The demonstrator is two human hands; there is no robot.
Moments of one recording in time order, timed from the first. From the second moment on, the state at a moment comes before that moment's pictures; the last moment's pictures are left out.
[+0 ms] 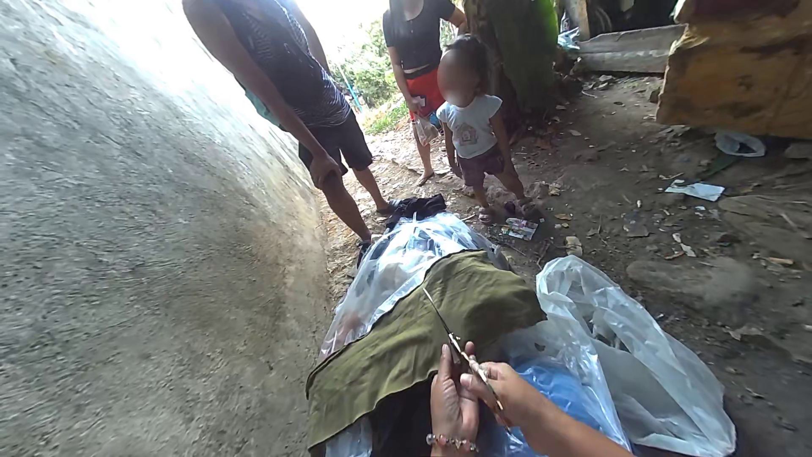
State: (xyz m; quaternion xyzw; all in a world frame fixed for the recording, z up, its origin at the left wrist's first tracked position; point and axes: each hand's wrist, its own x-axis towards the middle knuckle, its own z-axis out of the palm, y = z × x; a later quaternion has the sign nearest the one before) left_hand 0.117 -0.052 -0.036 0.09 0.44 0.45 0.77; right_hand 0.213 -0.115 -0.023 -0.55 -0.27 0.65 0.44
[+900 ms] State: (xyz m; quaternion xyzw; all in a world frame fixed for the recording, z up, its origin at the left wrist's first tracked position) left_hand 0.113 -0.059 -0.047 0.13 0.45 0.45 0.76; right_hand 0.214 -0.080 -0.020 -0.53 -0.28 0.64 0.48
